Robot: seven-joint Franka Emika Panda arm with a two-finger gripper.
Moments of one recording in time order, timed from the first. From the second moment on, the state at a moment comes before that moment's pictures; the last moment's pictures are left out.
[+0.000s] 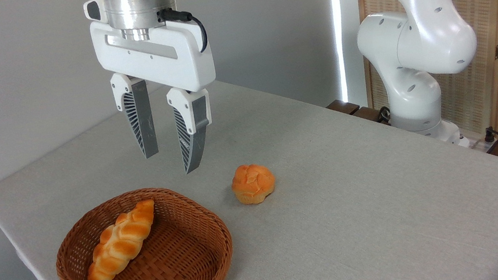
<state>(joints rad) -0.05 -0.11 -0.04 -1.83 -0.04 1.91 0.55</state>
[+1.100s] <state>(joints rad) -0.07 -0.07 -0.04 -1.83 -0.17 2.02 0.55</state>
